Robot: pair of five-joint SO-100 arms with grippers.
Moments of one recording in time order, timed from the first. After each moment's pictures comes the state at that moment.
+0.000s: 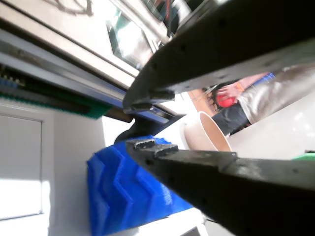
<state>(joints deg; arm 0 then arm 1) -0.9 158.6 167.7 51.2 -23.7 -28.9 186.0 172.9 59.3 8.8</state>
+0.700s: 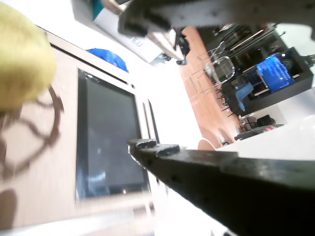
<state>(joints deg) -0.9 94.8 103.6 56.7 -23.7 -28.9 186.0 172.9 59.3 8.8</state>
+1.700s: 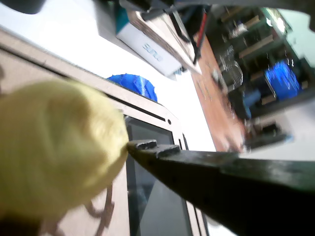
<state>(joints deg) -6.4 70.6 80.9 57.2 -18.6 -27.6 186.0 170.6 62.0 8.8</state>
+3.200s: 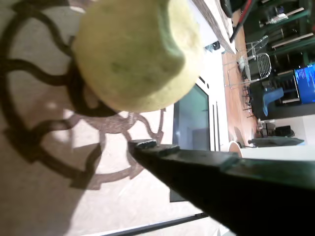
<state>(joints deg) -12.0 64.9 79.1 69.2 -17.3 -27.6 186.0 170.6 62.0 8.8</state>
